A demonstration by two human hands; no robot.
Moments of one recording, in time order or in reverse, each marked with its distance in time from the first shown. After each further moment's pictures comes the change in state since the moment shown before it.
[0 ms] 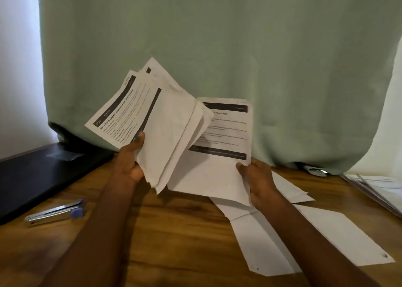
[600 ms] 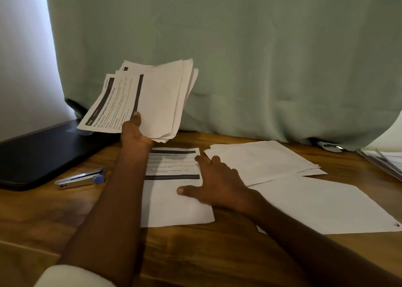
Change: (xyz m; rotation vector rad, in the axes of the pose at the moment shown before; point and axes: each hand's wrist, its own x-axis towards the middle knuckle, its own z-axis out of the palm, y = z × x) left_hand -0.003 0.011 0.000 -0.099 0.425 0.066; right_hand -0.083 0.026 0.070 -1.297 -0.559 -0.356
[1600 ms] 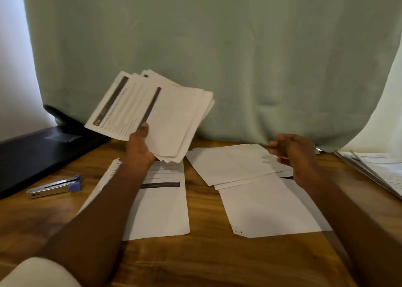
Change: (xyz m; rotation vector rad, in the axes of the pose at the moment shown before) left_hand -0.001 -0.061 0.003 0.174 -0.162 -0.021; right_hand -0.018 0.203 -0.082 1.178 0.726 0.378
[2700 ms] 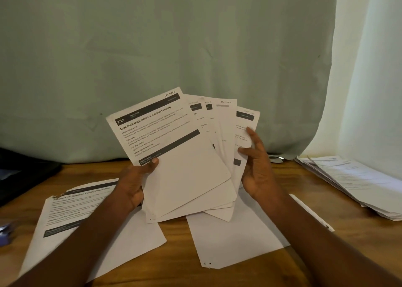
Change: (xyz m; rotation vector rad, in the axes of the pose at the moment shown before) left_hand -0.026 -0.058 0.037 0.297 -0.255 -0.078; right_hand -0.005 -0.002 0.020 0.828 -0.138 -0.034
